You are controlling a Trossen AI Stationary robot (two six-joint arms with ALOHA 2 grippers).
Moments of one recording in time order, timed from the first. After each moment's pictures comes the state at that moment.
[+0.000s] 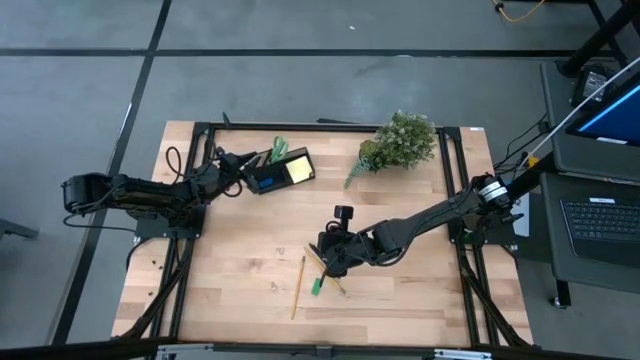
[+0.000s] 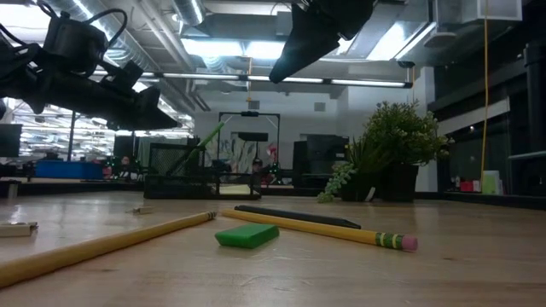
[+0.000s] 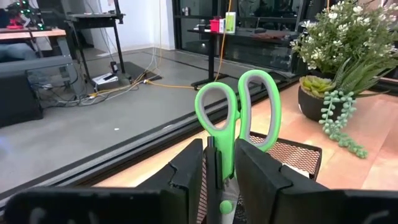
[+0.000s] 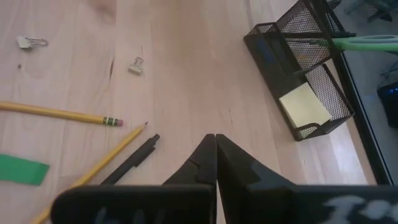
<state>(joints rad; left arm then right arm) 0.40 0.99 0.01 0.87 -0.45 -0.07 0.37 1.87 1.45 -0.54 0.61 0.15</state>
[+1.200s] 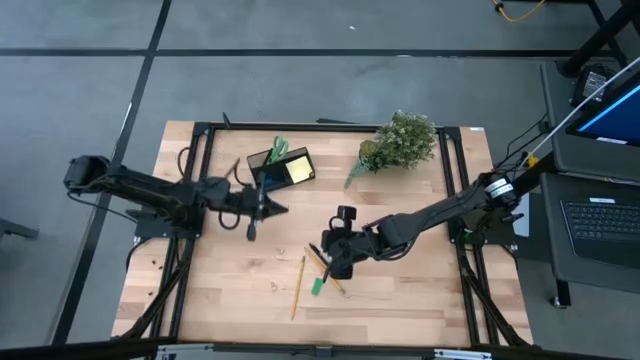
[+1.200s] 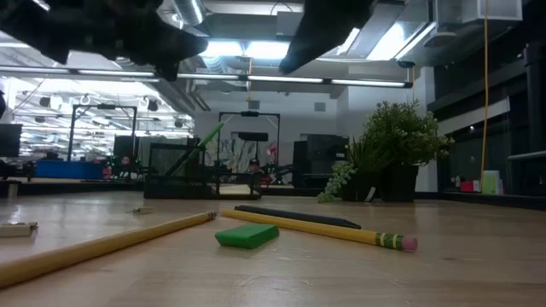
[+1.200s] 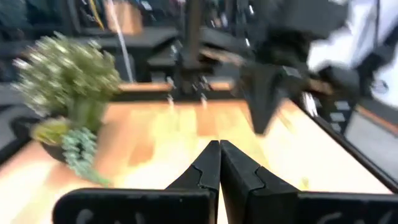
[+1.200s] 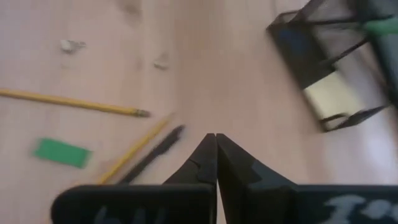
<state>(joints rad) -0.04 0.98 0.32 0.56 0.00 -0.01 0.36 1.82 1.45 -0.59 0.45 0.23</state>
